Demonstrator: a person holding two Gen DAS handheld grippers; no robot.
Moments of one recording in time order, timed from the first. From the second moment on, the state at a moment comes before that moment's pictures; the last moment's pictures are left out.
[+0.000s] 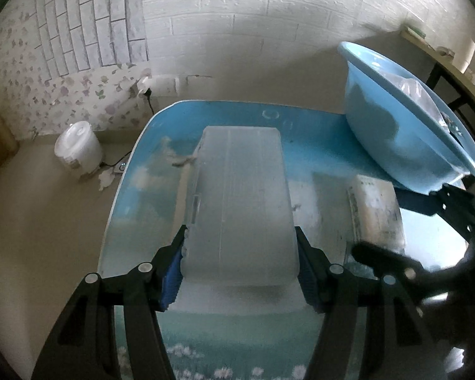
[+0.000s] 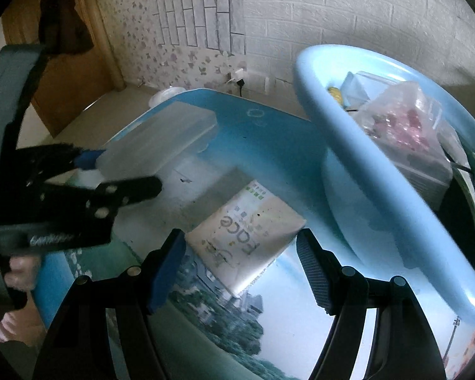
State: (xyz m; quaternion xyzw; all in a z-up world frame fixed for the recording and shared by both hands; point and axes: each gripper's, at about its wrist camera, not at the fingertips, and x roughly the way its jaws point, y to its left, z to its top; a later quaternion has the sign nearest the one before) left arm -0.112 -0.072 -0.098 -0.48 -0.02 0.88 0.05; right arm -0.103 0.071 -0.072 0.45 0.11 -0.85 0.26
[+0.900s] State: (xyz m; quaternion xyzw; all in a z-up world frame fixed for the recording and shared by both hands) left arm -0.048 -0.036 -0.093 -0.48 -0.01 0.87 0.08; right arm -0.070 0.121 -0.079 0.48 0.07 -0.84 0.24
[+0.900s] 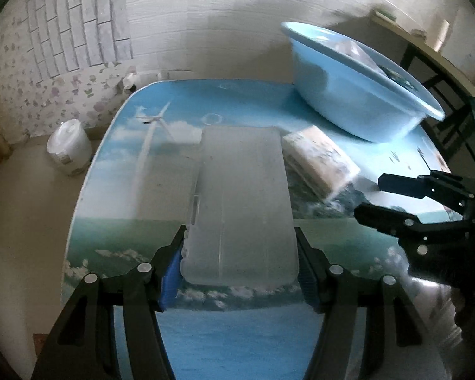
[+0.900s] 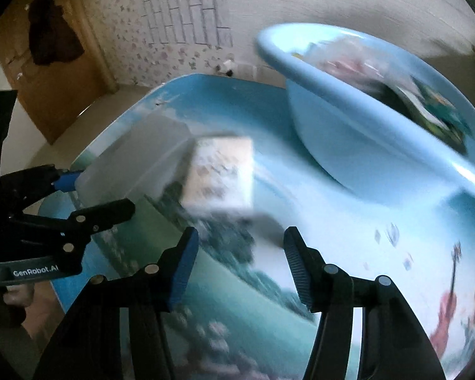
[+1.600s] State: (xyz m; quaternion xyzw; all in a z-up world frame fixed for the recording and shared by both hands) left arm -0.063 -0.059 -0.089 -0.46 -0.01 0.88 0.07; right arm -0.089 0.082 -0.073 0.46 0.09 -0.84 0.26
